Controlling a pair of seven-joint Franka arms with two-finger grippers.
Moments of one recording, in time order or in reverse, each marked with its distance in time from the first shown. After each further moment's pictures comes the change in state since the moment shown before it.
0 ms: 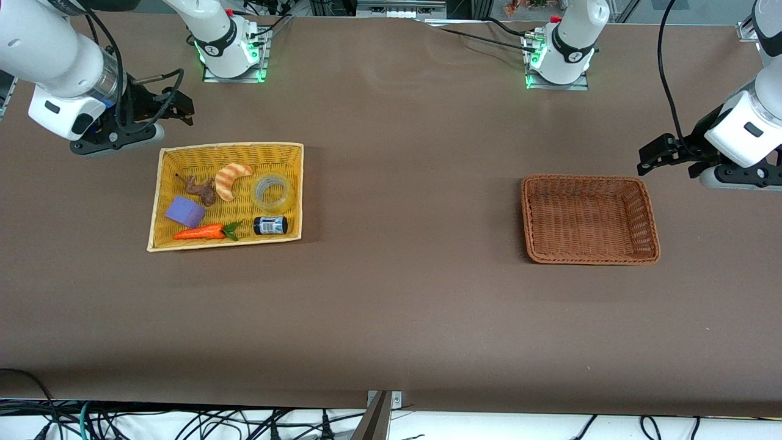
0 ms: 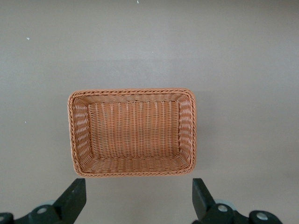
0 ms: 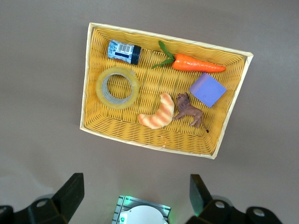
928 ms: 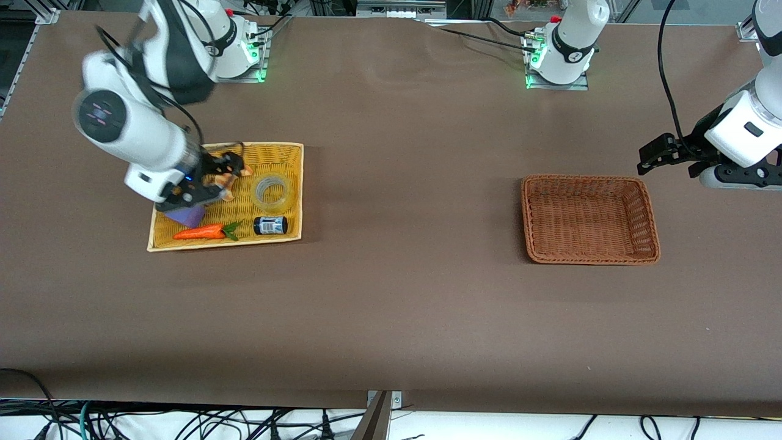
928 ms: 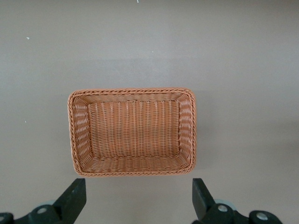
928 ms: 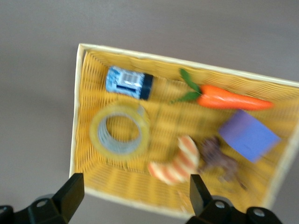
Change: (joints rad) left arm 0.000 0.000 0.000 0.001 0.000 -0.003 0.000; right arm 0.004 0.219 0.076 -0.233 -0.006 0.489 0.085
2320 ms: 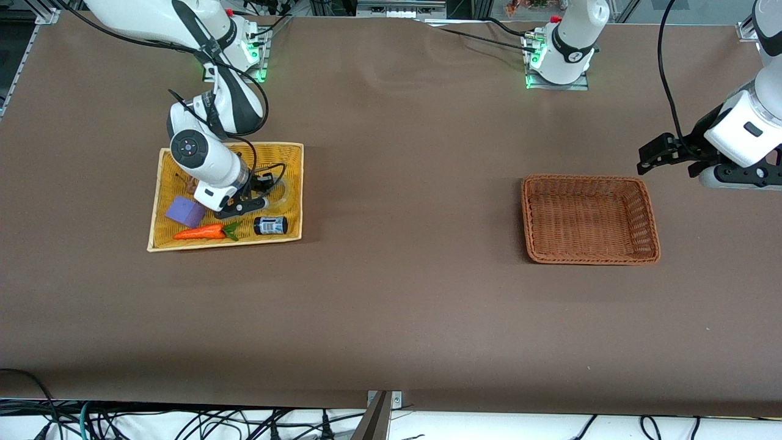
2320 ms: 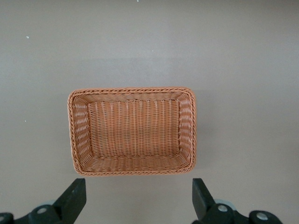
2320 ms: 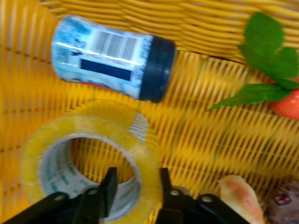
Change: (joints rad) left arm 0.000 0.000 0.000 0.000 0.000 -0.003 0.000; right arm -0.001 0.145 0.010 -0.282 -0.051 0.444 0.027
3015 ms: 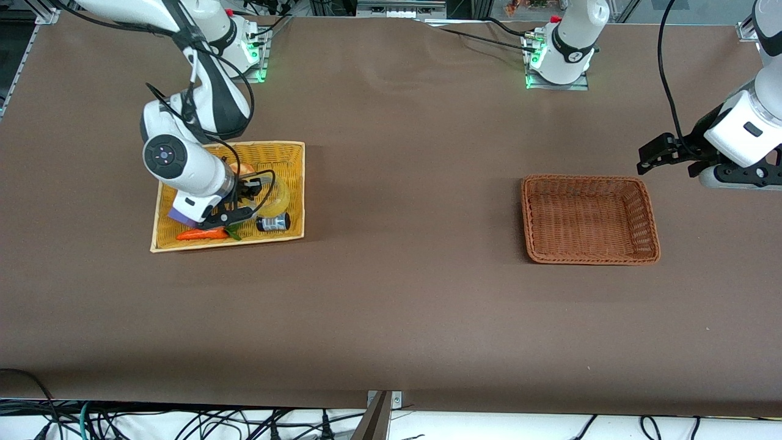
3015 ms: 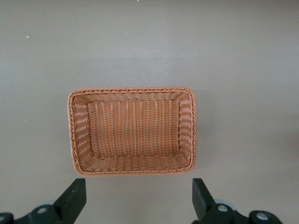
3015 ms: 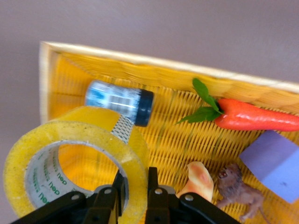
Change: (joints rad) left arm 0.000 0.000 0.000 0.000 0.000 0.000 0.000; right arm -0.005 -0.041 0.025 0.287 0.007 -0.372 0.005
